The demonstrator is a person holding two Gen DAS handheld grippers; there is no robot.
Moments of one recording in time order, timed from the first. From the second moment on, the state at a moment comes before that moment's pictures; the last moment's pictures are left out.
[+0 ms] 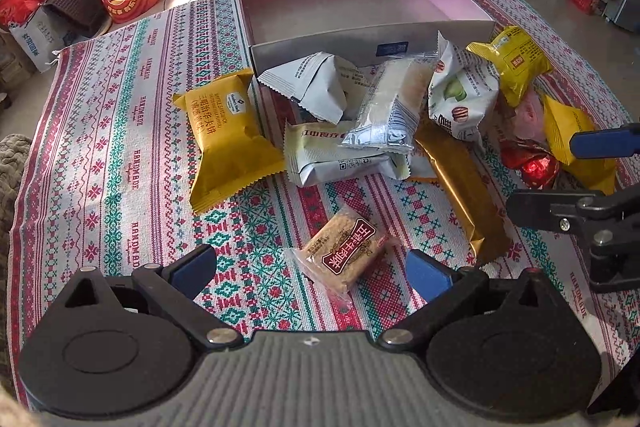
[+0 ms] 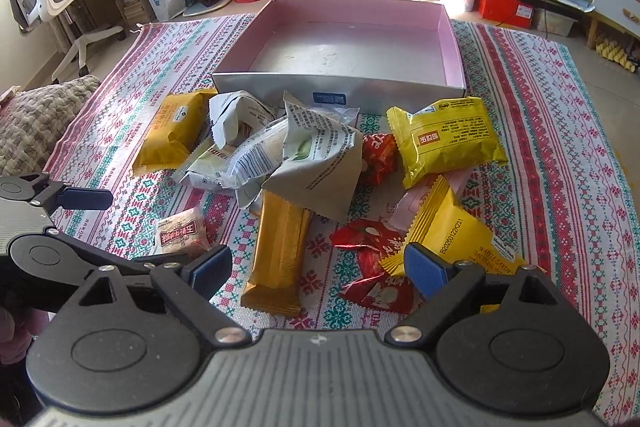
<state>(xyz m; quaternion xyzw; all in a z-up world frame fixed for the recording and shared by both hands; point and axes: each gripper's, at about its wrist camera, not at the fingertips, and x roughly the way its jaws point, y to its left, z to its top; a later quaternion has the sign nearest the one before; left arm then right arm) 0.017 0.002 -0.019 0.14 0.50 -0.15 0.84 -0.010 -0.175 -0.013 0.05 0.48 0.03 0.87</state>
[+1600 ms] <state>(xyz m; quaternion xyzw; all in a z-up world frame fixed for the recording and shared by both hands) 0.026 0.015 -0.020 0.12 0.49 -0.22 0.83 0.001 -0.154 -0.023 0.07 0.49 0.11 0.86</state>
